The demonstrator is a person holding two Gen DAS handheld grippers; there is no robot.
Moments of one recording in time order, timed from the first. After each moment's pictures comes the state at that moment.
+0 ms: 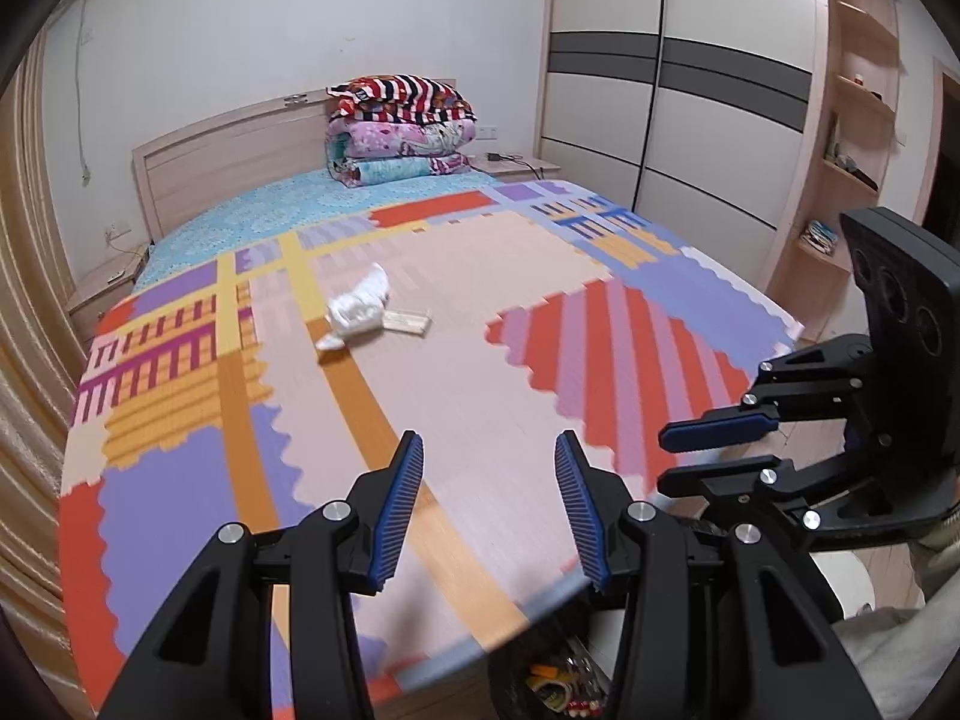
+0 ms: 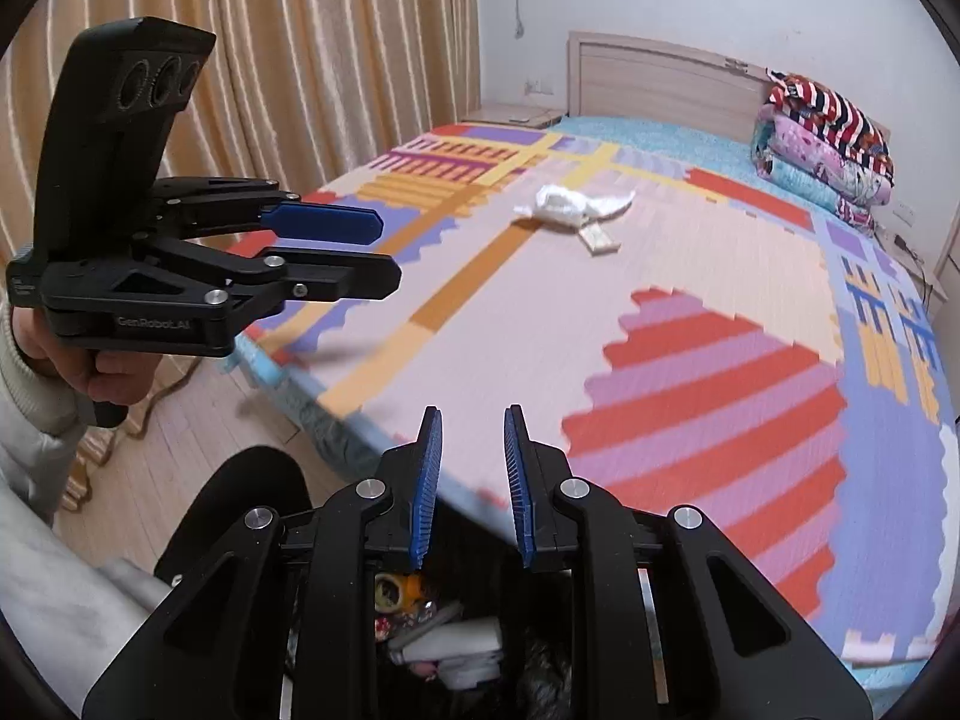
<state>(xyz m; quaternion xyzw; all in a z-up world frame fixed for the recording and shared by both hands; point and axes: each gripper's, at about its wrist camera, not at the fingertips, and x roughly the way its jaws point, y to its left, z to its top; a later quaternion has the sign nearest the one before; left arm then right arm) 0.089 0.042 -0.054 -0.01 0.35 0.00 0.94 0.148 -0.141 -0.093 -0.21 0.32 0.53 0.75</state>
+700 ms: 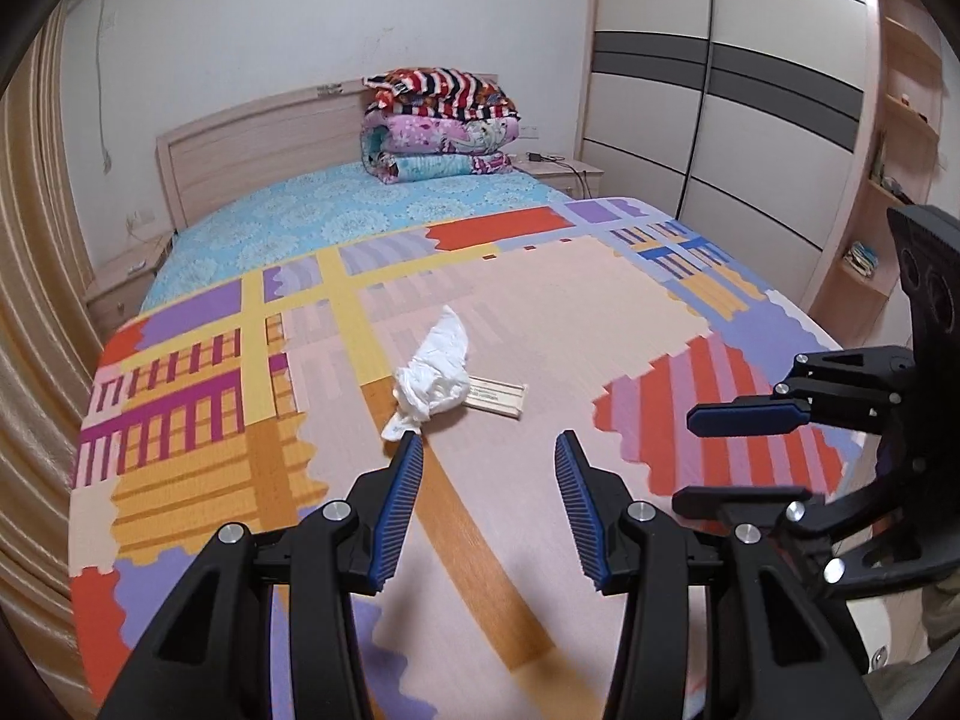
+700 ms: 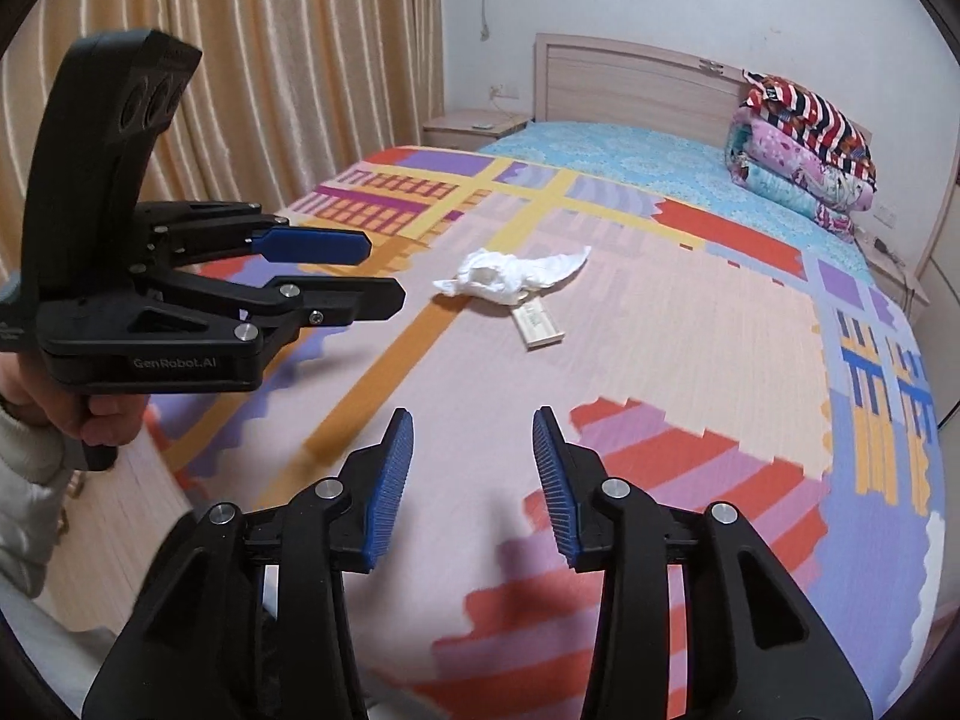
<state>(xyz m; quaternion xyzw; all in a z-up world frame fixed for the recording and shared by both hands) 0.171 0.103 -0.058 -0.03 0.36 0.04 0.93 0.215 -0.075 -0.083 -0.21 0.32 0.50 0.78</state>
